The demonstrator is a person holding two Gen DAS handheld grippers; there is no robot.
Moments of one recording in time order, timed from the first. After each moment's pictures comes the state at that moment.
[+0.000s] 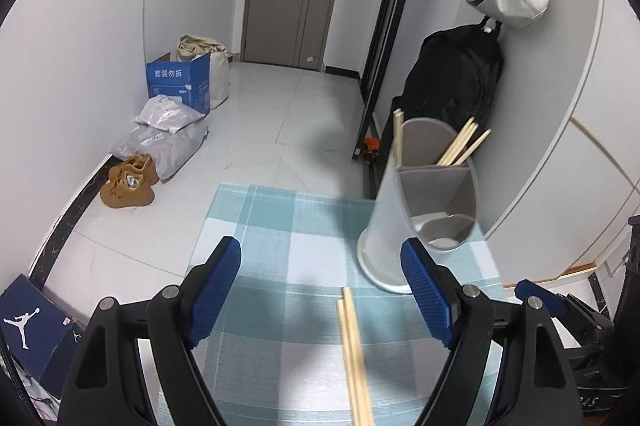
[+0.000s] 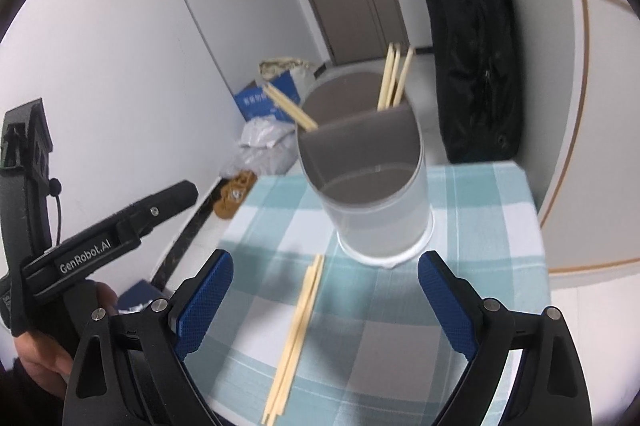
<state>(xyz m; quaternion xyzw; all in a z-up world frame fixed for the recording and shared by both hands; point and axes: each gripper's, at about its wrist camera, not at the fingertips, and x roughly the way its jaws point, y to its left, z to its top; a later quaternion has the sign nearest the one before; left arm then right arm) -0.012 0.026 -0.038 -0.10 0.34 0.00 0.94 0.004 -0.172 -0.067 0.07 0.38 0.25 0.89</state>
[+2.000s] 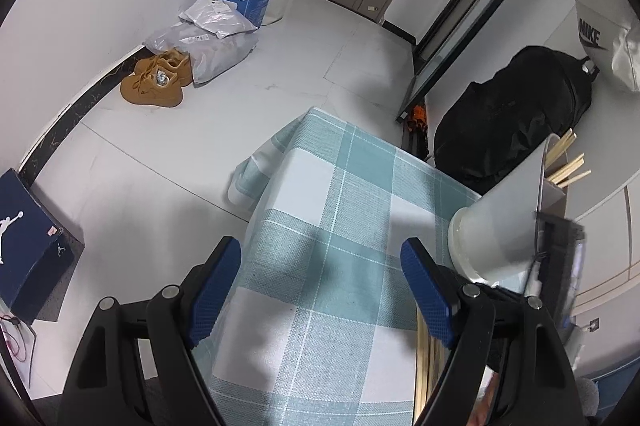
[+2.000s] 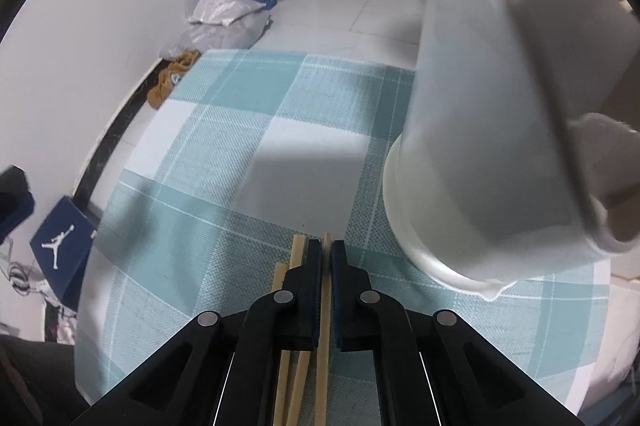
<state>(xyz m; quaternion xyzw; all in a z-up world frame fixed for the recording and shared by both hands) 0.006 0.126 -0.089 -0.23 0.44 0.05 0.87 0.089 -0.034 -0.166 -0.09 0.53 0.17 0.83</state>
